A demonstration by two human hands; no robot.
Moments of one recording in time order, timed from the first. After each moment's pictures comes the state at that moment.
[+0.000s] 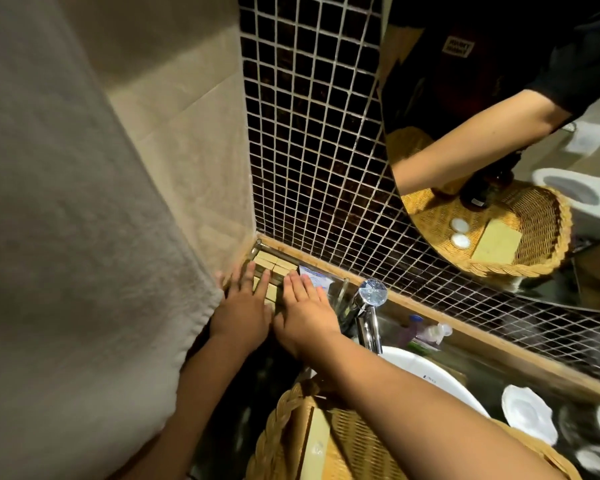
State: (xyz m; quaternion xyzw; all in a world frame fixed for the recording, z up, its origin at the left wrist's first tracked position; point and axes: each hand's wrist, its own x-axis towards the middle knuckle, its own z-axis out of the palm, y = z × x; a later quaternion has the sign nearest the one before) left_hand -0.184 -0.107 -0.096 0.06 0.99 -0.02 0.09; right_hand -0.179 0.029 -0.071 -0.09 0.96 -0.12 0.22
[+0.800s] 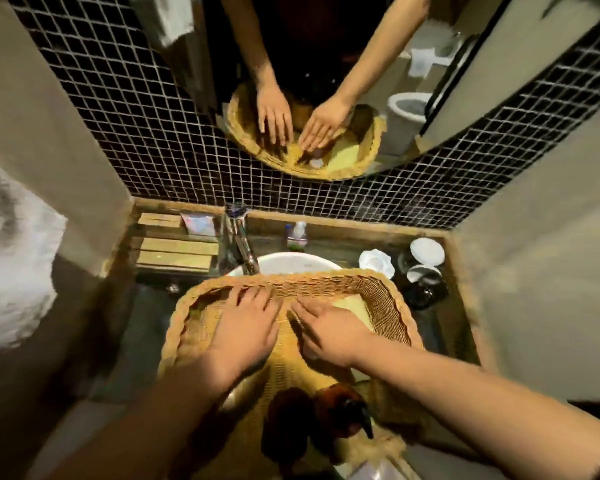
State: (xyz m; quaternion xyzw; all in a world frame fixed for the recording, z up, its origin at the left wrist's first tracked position) left_hand 0.007 0.026 -0.047 0.39 0.92 0.00 0.05; right_hand 0.075 0.219 -0.034 -0.10 0.96 -0.05 0.24
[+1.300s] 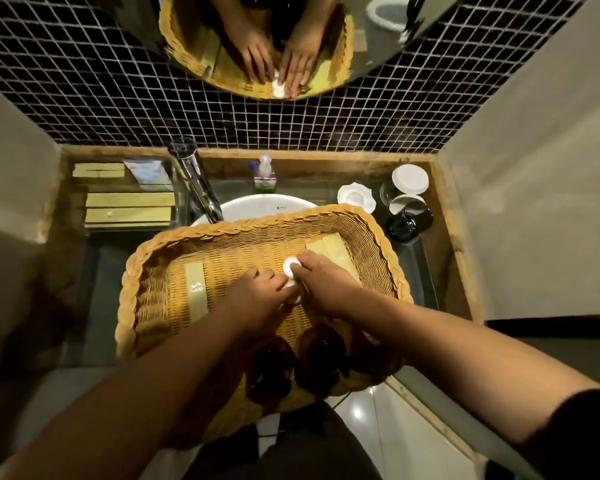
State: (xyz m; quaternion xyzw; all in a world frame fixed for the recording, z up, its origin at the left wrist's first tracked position) left_hand 0.039 0.063 -0.107 0.56 0.82 0.02 0.14; right_hand 0.099 0.249 -0.098 -0.02 0.96 -0.12 0.25
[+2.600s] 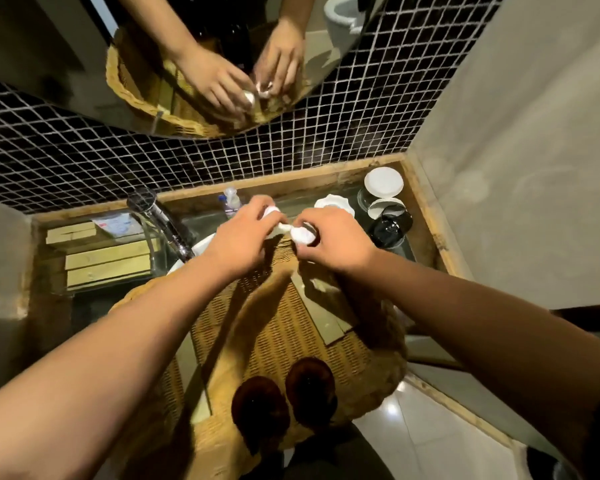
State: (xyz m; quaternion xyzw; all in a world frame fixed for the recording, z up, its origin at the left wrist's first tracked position) left_hand -0.067 0.162 -0.026 0.51 0.84 0.13 0.12; right_hand 0.056 0.335 -0.023 0.10 0.96 -0.28 -0.01
